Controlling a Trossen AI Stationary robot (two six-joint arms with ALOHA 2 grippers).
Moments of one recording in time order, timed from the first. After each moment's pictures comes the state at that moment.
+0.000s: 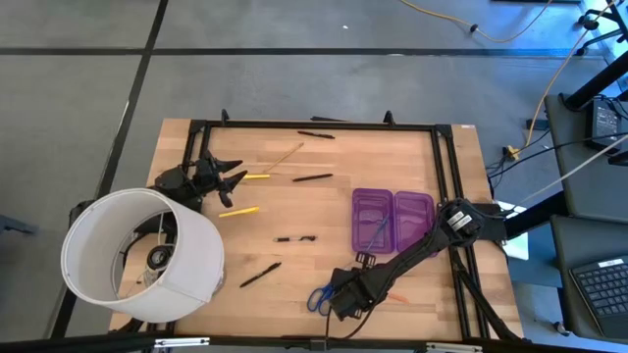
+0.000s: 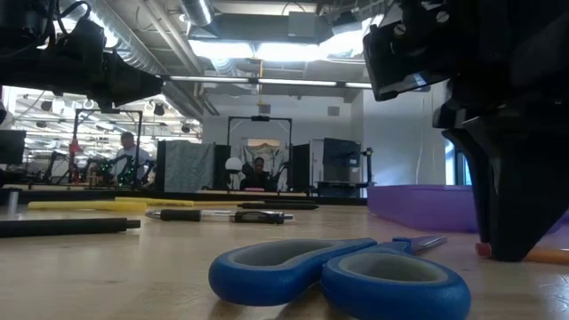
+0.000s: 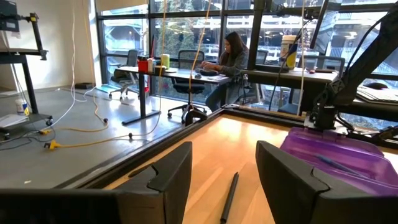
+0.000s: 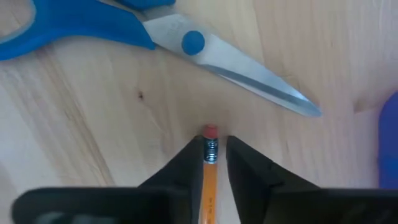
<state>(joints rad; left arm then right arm) 0.26 0.05 0.01 0.11 -0.25 -0.06 0.59 2.17 1.57 -0.94 0.15 0.88</state>
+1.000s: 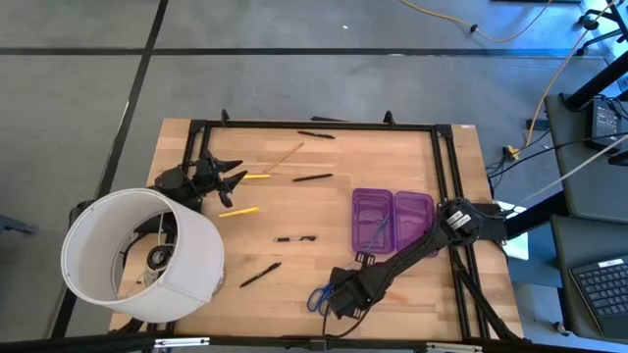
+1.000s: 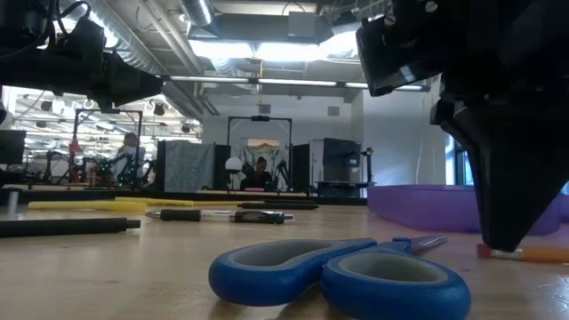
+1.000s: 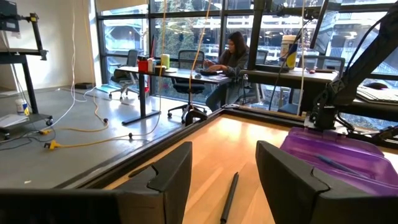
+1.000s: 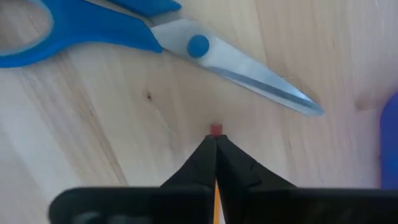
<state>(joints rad) 0.26 0.05 0.01 0.11 -0.25 -0.06 0.58 2.17 1.60 -1.00 0.11 0.89</state>
